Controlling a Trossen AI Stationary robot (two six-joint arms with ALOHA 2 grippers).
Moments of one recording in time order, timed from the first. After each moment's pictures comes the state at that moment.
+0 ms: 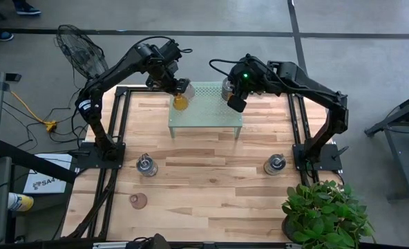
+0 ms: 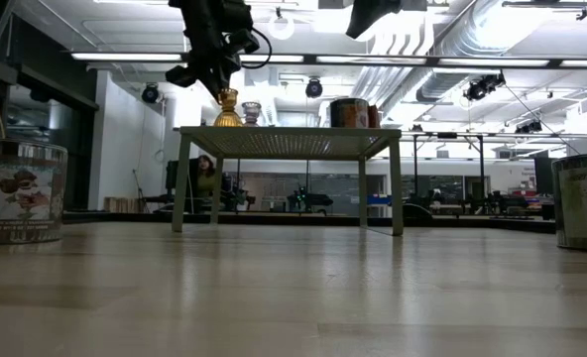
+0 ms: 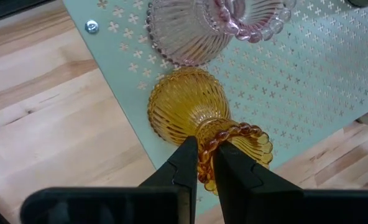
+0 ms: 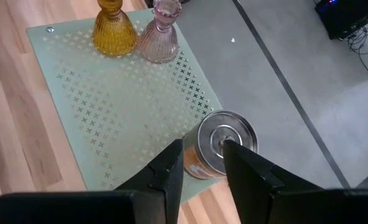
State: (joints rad) left arm 0.69 1.74 1.88 -1.40 0.19 -0.54; right arm -0.30 1.66 2.03 -1.22 0.32 -0.03
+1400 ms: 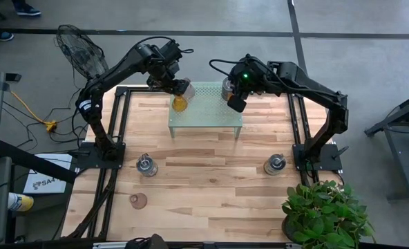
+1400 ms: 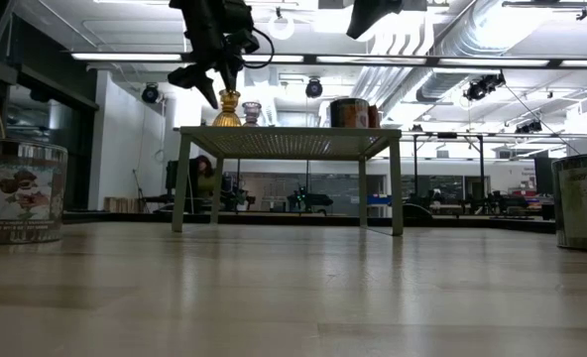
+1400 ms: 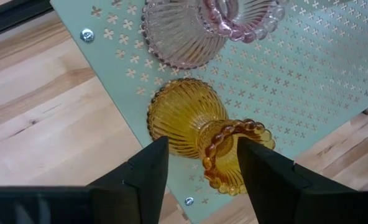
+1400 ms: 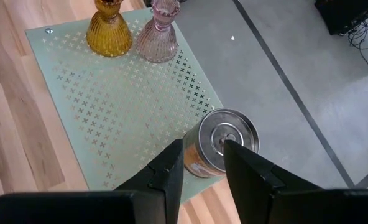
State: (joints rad) left arm 0.69 1.74 1.88 -1.39 0.20 -0.48; right arm -0.29 1.66 2.03 -1.22 0.33 0.00
